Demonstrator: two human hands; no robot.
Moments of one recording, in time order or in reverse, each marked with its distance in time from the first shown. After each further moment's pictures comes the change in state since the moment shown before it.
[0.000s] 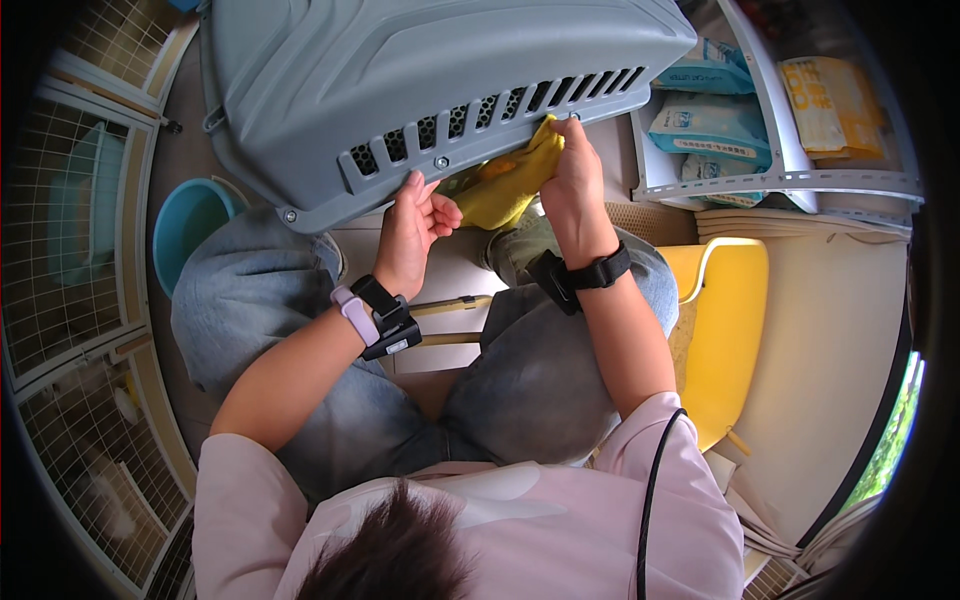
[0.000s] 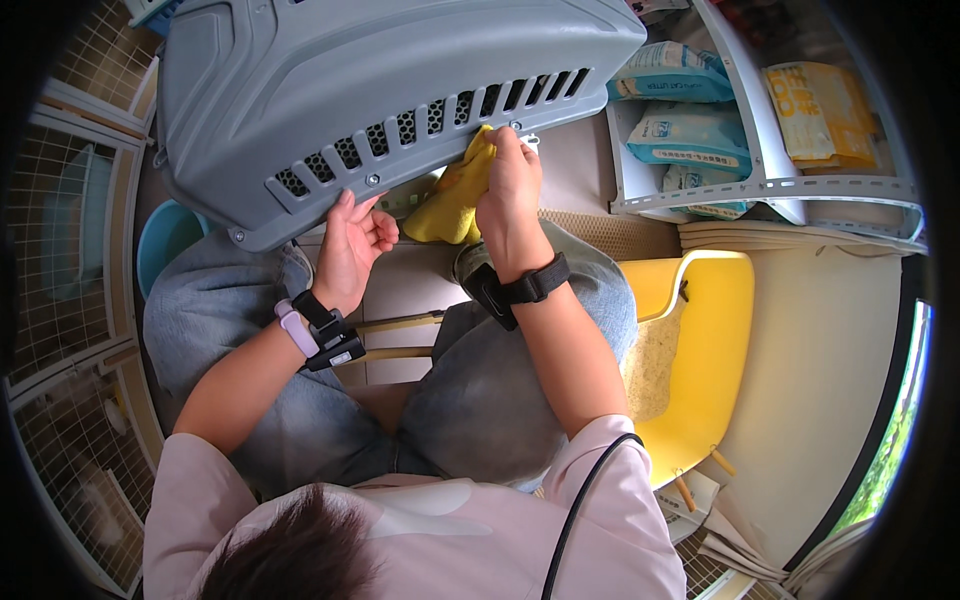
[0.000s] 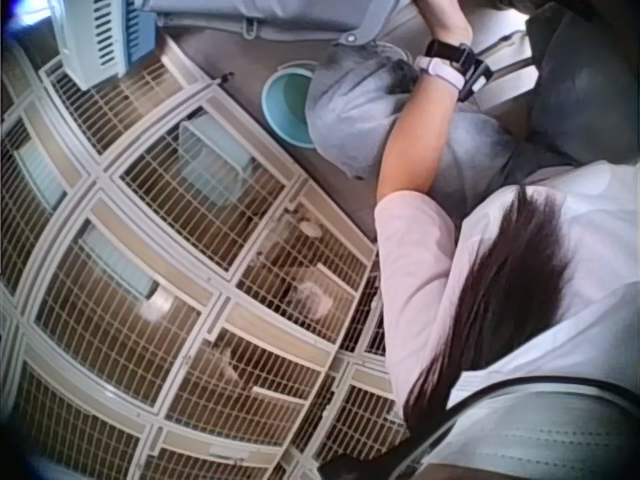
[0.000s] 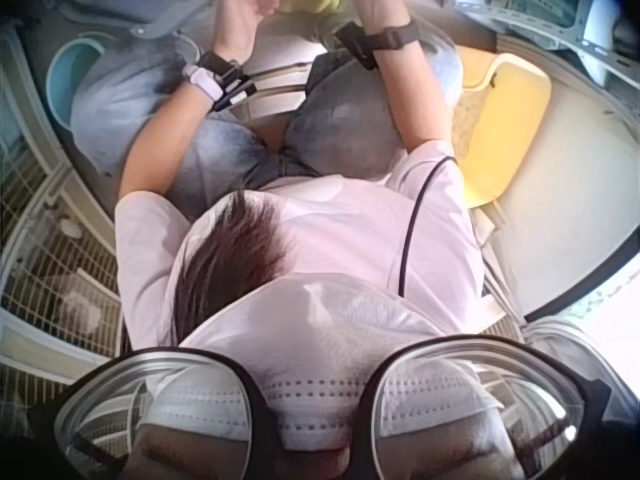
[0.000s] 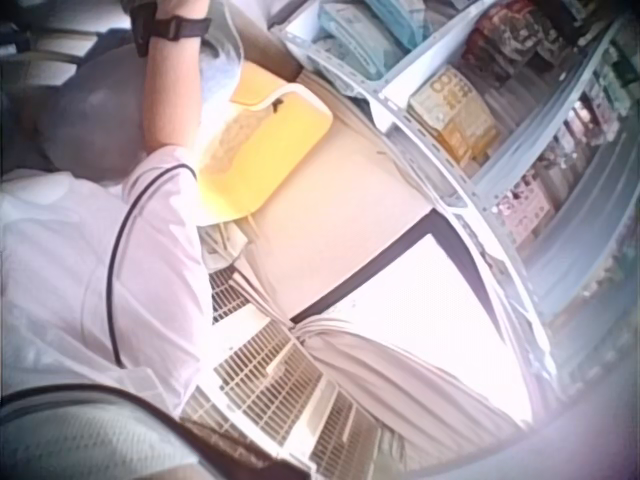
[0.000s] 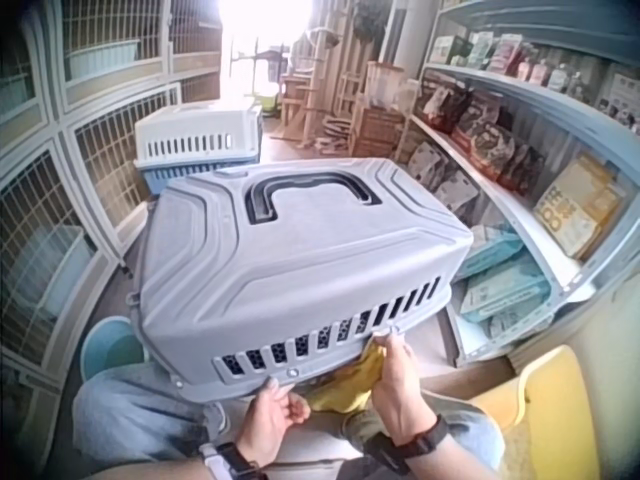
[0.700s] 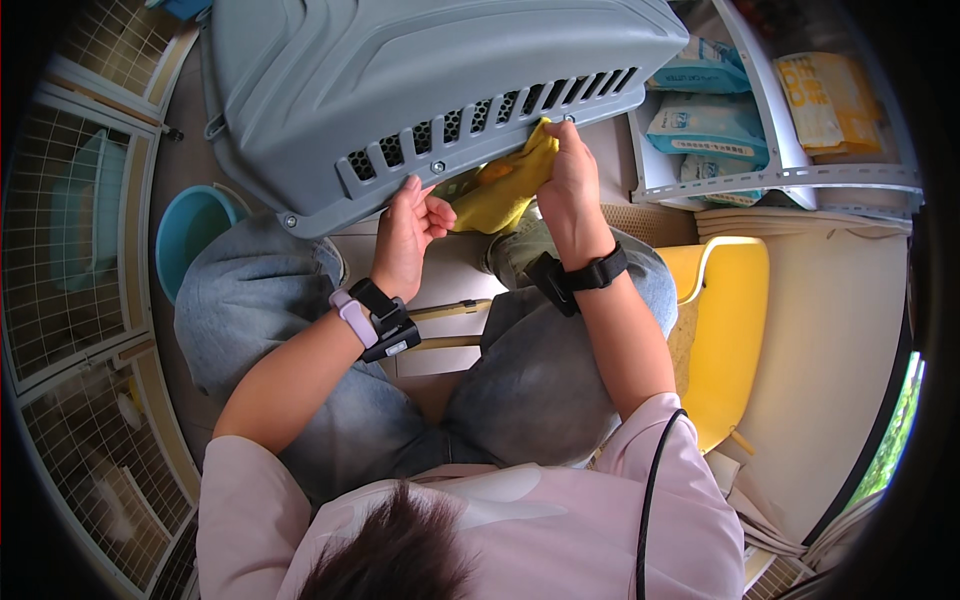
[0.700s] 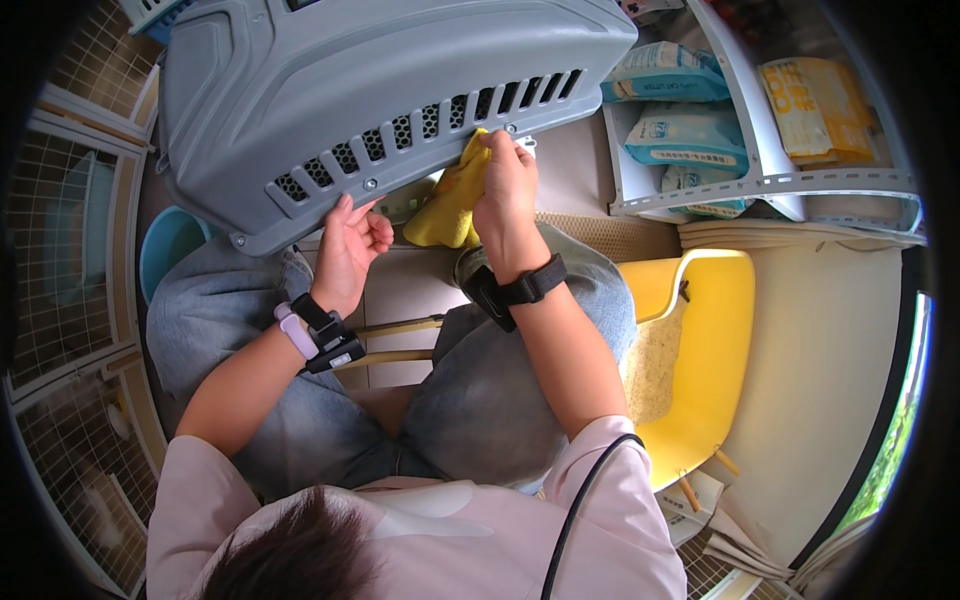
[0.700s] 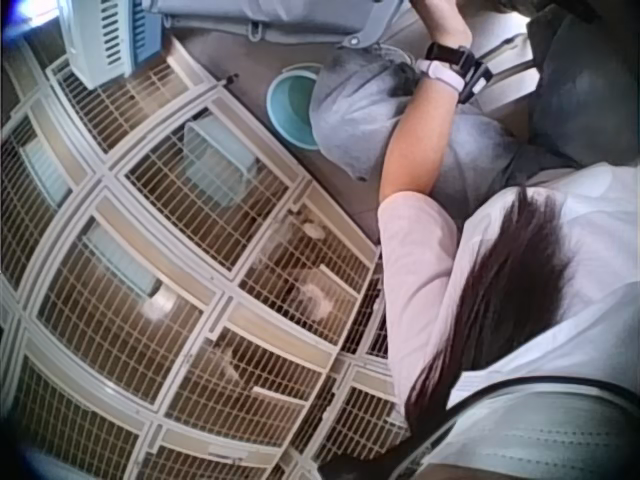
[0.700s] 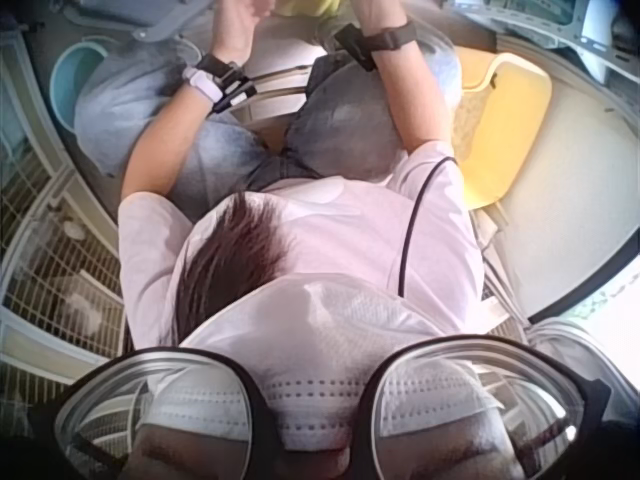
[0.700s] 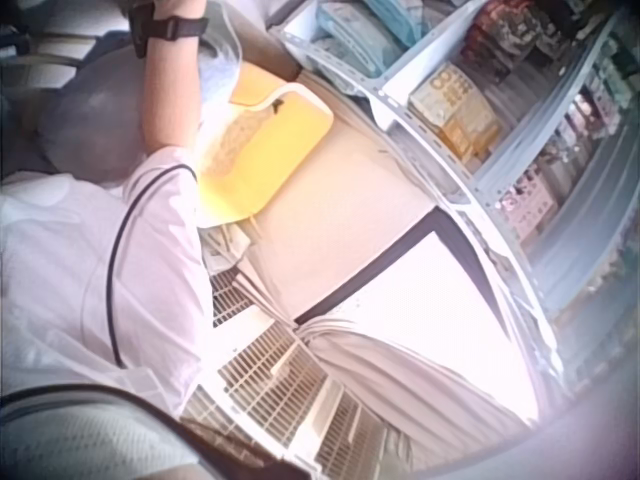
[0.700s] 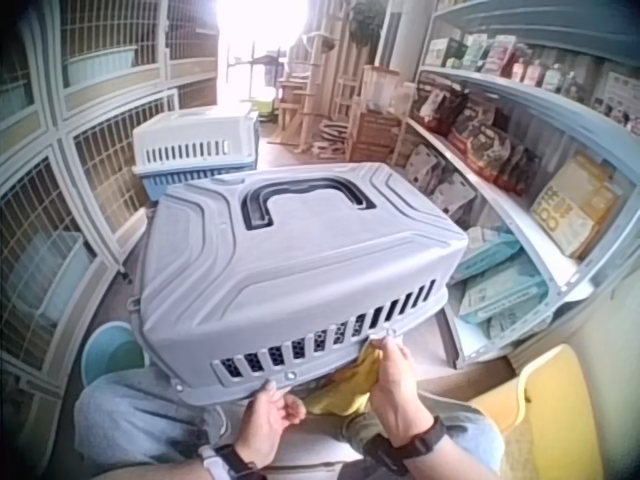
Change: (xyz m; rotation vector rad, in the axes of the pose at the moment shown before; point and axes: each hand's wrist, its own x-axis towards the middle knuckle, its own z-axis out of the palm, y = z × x) left_hand 0.002 -0.001 -0.002 -0.018 0.023 0.020; right_hand 0.000 -0.001 0.003 0.023 0.042 -0.015
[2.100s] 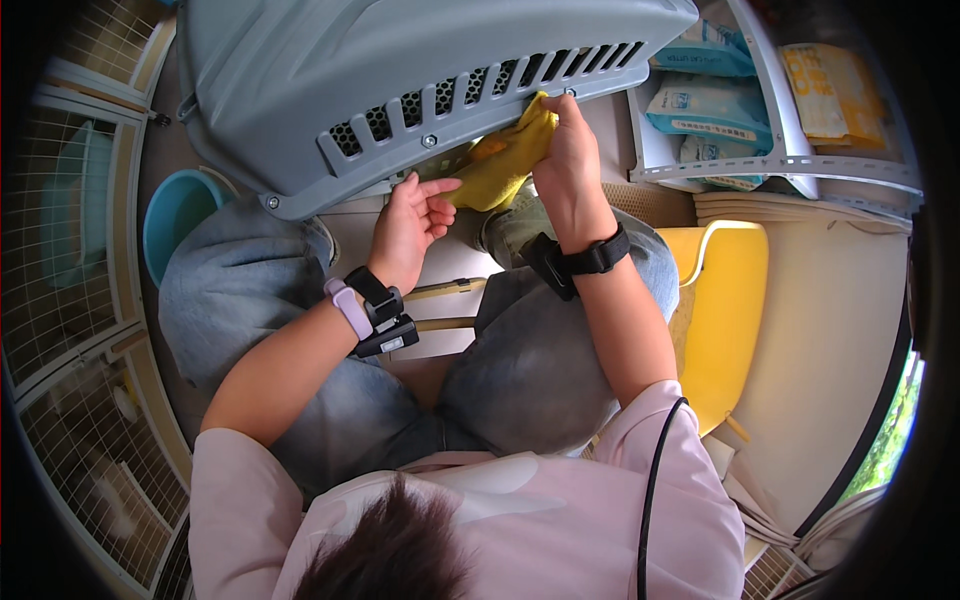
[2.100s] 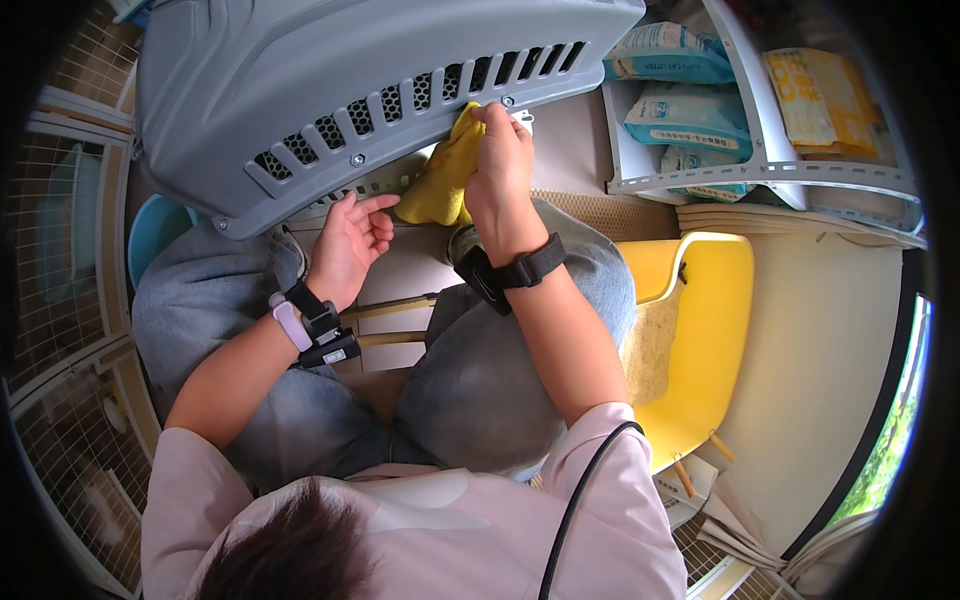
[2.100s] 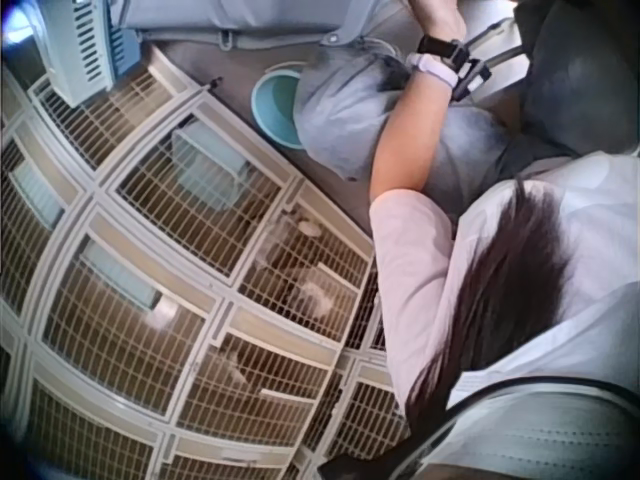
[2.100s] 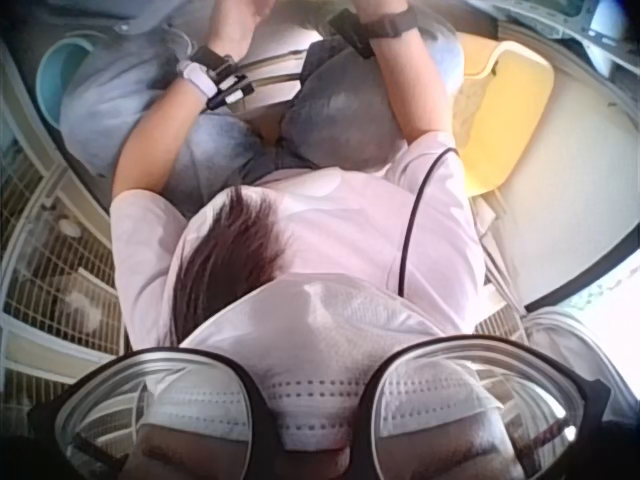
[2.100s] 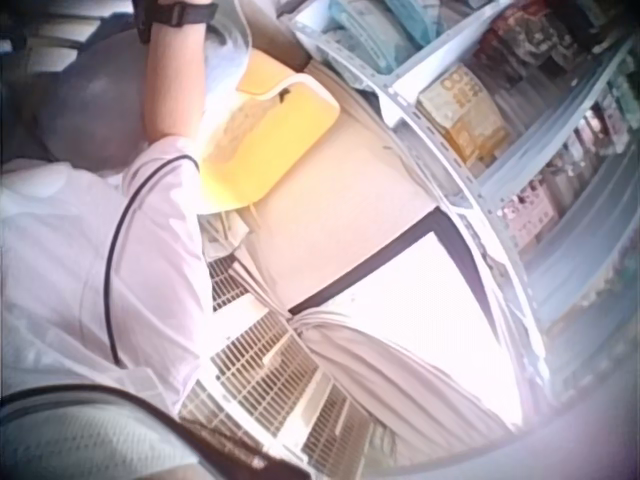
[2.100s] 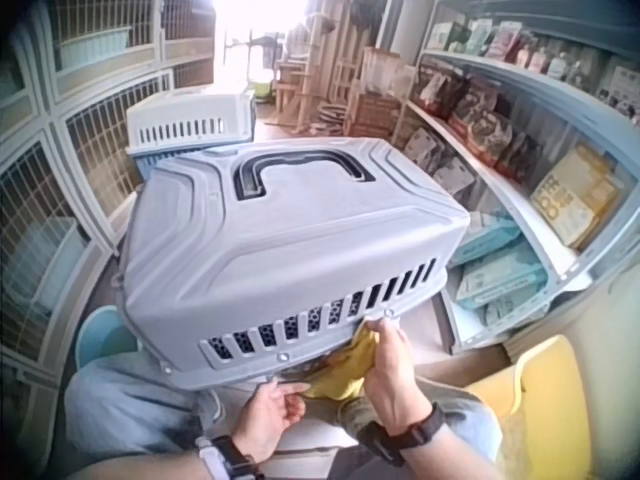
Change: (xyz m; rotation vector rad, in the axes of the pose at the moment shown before) left_hand -0.005 -0.010 -0.001 -0.026 -0.040 -0.194; right_hand 0.002 0.001 -0.001 0.000 -0.051 0.063
